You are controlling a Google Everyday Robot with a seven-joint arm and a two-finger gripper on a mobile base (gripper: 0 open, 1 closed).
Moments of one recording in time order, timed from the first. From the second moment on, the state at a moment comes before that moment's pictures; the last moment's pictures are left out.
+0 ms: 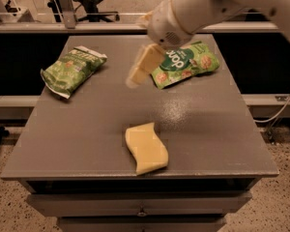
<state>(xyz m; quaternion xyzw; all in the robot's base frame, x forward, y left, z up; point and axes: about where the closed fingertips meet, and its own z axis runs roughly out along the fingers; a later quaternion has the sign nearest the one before) 0.578 0.014 0.963 -0.64 0.65 0.15 0.37</state>
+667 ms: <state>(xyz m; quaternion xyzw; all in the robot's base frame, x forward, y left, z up) 0.674 0.133 0.911 -0.60 0.64 0.21 0.43</state>
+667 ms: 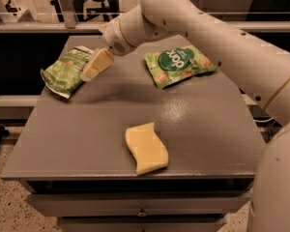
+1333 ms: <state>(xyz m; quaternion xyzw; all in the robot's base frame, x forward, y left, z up) 0.694 0.171 0.880 -0.59 0.65 0.23 0.41</state>
